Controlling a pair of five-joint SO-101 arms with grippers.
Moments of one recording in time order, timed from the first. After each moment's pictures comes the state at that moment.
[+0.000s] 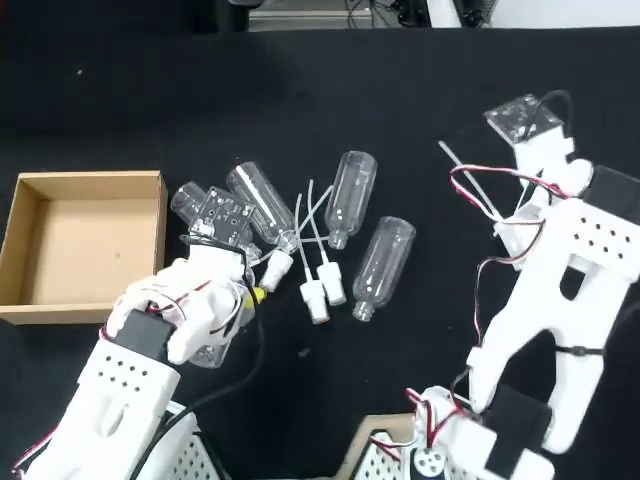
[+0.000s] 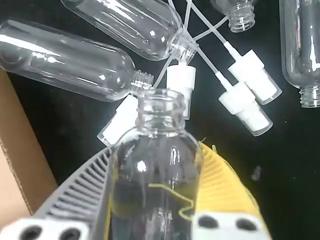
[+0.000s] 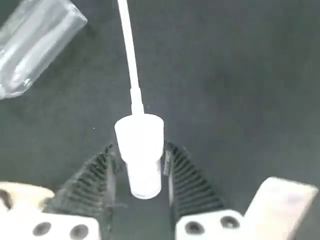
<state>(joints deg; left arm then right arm) 14.9 -62.6 66.2 56.8 -6.3 30.1 -12.6 5.8 93.1 42.1</state>
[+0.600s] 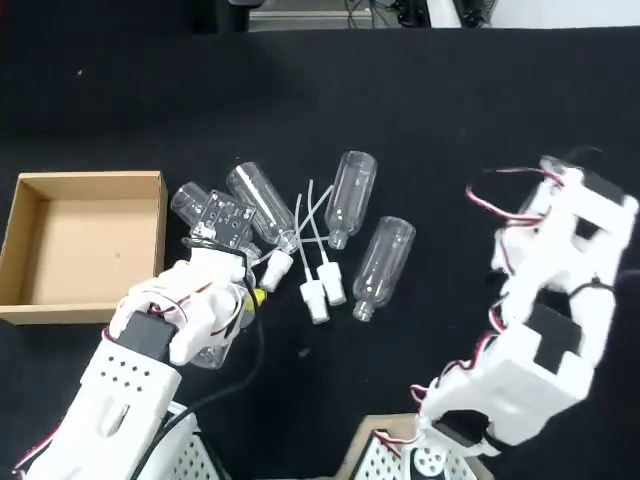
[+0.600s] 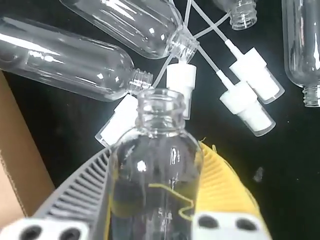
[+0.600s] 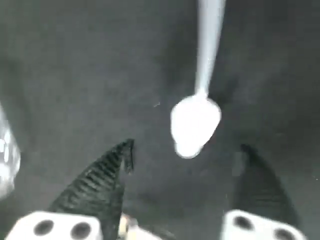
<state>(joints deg) 14.9 -62.7 68.1 54.6 -6.3 30.9 12.9 8.3 87.3 17.1</state>
